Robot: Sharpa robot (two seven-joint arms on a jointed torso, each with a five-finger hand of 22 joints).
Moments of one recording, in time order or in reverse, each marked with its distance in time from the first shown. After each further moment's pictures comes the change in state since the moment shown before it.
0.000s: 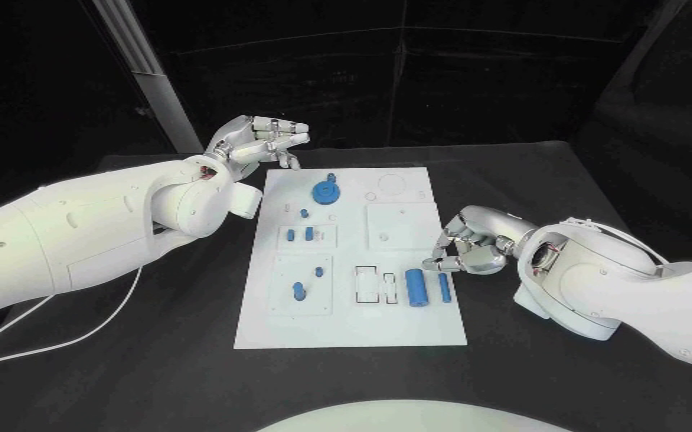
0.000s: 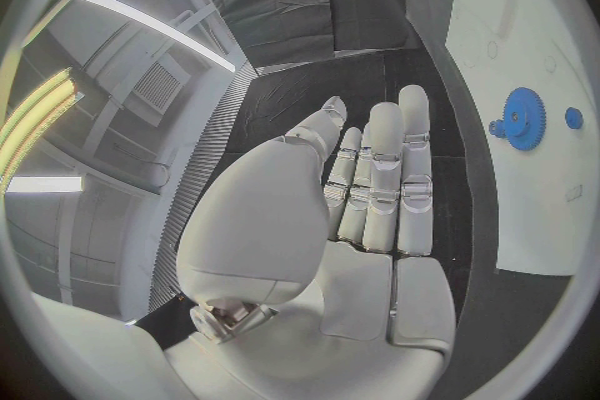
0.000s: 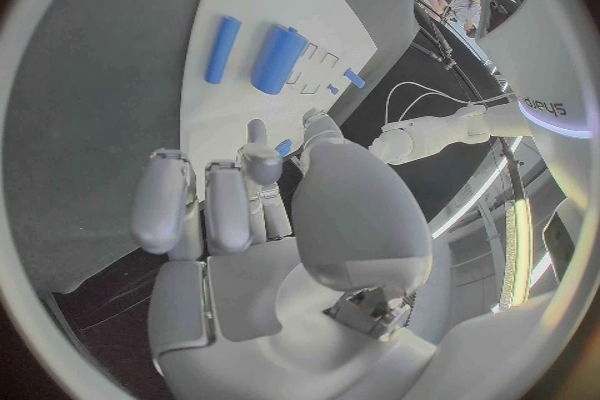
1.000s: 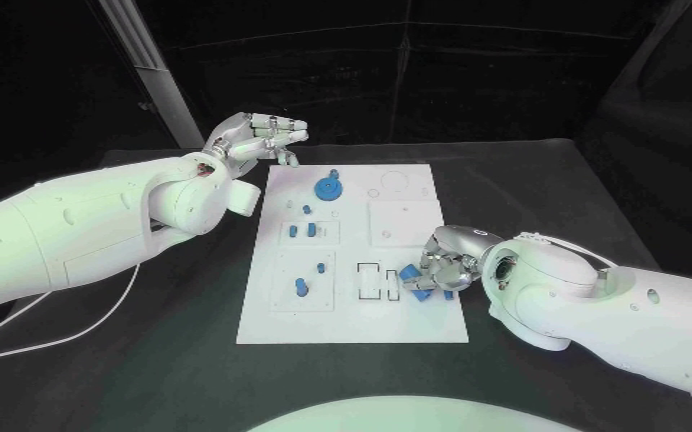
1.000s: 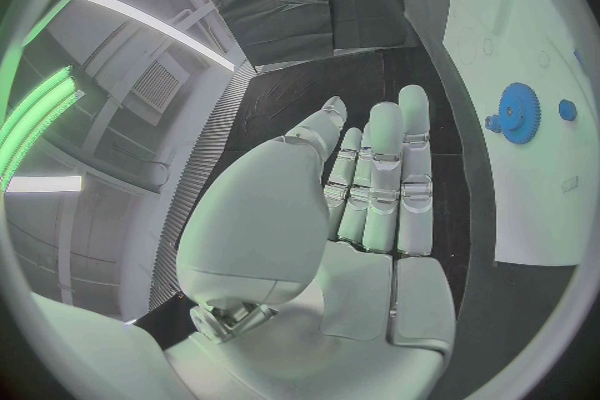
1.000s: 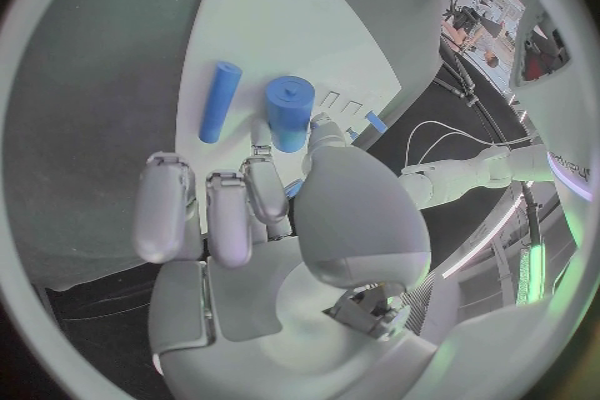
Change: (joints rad) left arm 0.000 -0.018 -0.001 0.011 0.000 0.000 0.000; left_hand 0.000 0.000 0.003 0.003 0.000 -0.004 0.004 0.000 0.000 0.000 0.000 0.004 0.000 0.000 0.000 0.000 -0.003 0.000 0.000 0.000 -0.004 -0.002; right arm -0.063 0.142 0.004 -0.044 -0.168 0.072 -0.190; right_hand -0.042 0.026 -0.082 0.002 -0.047 -0.047 0.002 0.063 0.059 0.066 0.002 0.209 0.258 0.000 0.000 0.135 0.101 -0.015 0.023 0.002 0.031 0.083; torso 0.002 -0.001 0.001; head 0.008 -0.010
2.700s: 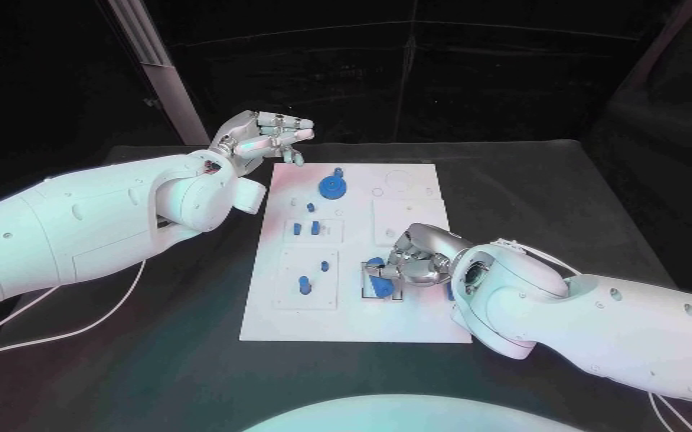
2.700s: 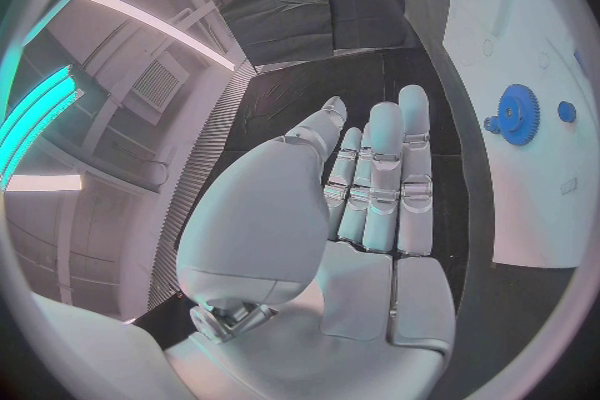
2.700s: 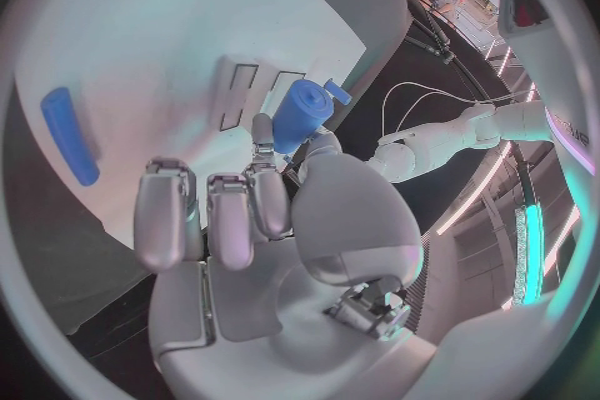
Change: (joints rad) left arm 0.000 0.006 0.000 -0.001 0.000 0.001 -0.002; left_hand 0.000 0.000 0.000 0.000 0.000 0.000 0.000 0.004 0.000 0.000 0.000 0.000 -0.001 0.000 0.000 0.000 -0.001 0.000 0.000 0.000 0.000 -0.001; right arm -0.012 0.119 -0.004 -0.001 0.145 -0.174 0.024; right_hand -0.008 0.139 -0.049 -0.001 0.120 0.130 -0.059 0.048 0.085 0.043 -0.043 0.011 0.048 -0.002 -0.031 0.027 0.000 -0.016 0.026 -0.027 0.023 0.045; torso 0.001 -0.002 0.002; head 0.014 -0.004
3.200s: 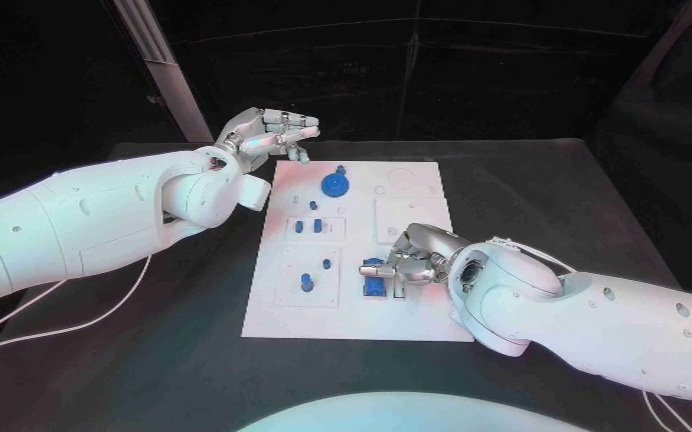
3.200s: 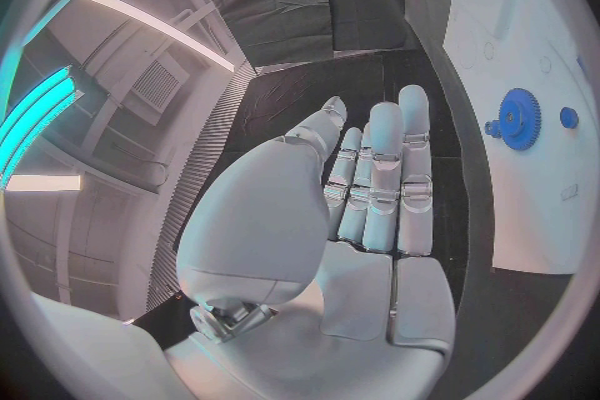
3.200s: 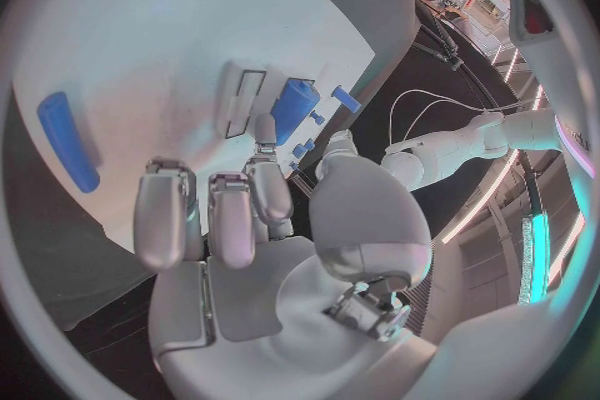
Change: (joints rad) left arm 0.000 0.003 0.000 -0.001 0.000 0.001 -0.002; left_hand 0.000 0.000 0.000 0.000 0.000 0.000 0.000 0.000 0.000 0.000 0.000 0.000 0.000 0.000 0.000 0.000 0.000 0.000 0.000 0.000 0.000 0.000; right arm 0.000 0.026 0.000 -0.018 -0.035 0.028 -0.050; right_hand -0.219 -0.108 -0.013 0.005 -0.352 -0.007 0.007 -0.024 0.024 -0.010 0.002 -0.062 -0.024 0.000 -0.003 -0.014 0.000 0.000 0.000 0.000 0.000 -0.006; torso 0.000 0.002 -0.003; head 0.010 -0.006
